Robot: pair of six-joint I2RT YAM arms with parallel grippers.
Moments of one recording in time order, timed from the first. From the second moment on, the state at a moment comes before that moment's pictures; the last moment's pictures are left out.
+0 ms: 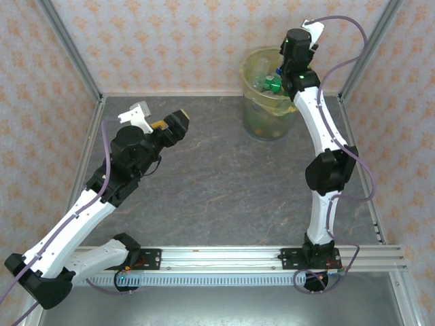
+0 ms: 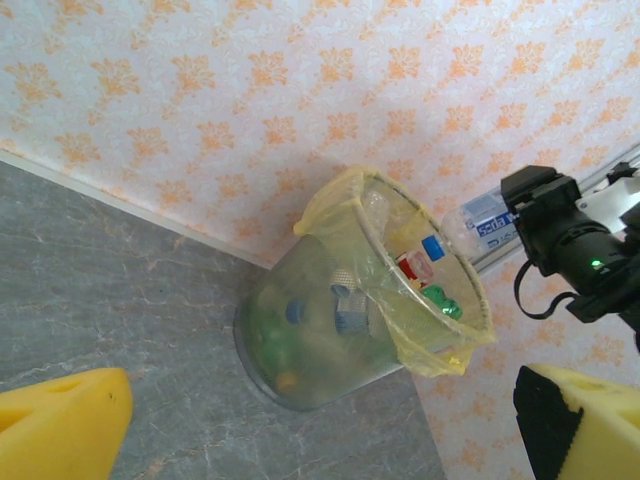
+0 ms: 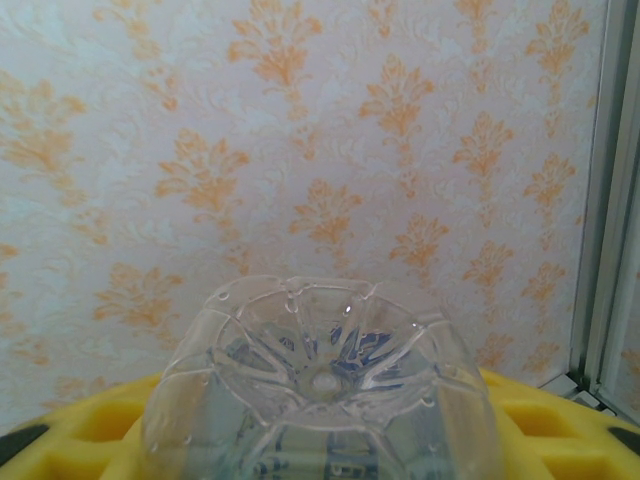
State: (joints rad) left arm -0.53 0.96 1.07 -0.25 -0.24 -0.78; right arm 0.23 2.07 2.23 -0.26 0.59 0.31
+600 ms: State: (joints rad) left arm -0.53 0.95 1.07 -0.31 -0.30 -0.78; right arm 0.21 2.27 2.37 -0.20 0.51 0.32
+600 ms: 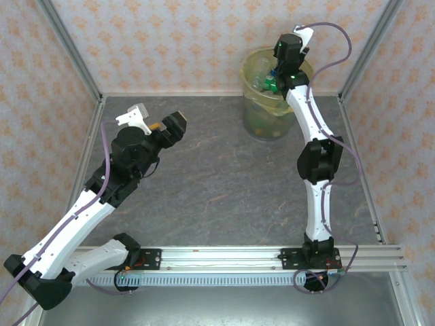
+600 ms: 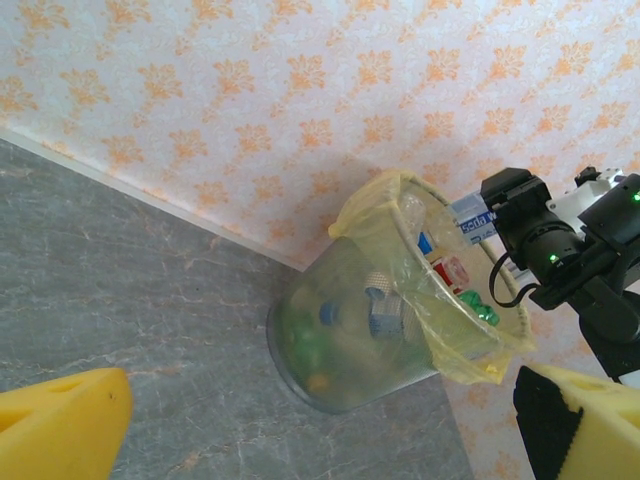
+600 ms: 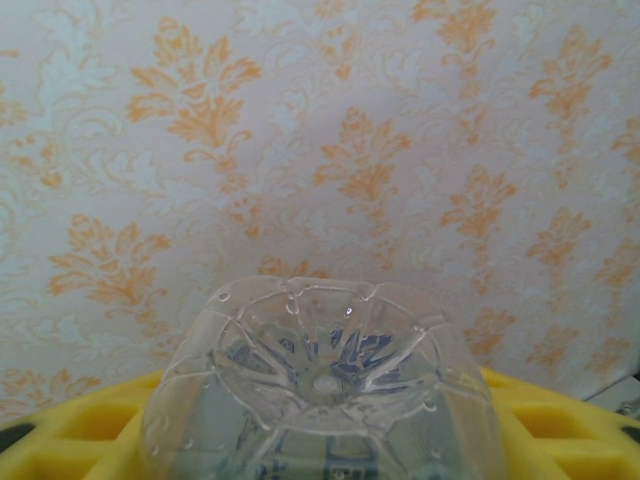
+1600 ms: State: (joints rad) left arm -0.53 0.98 1.07 -0.28 -0.30 -0.75; right arm 0.21 1.98 2.25 -0.45 0.39 0.35
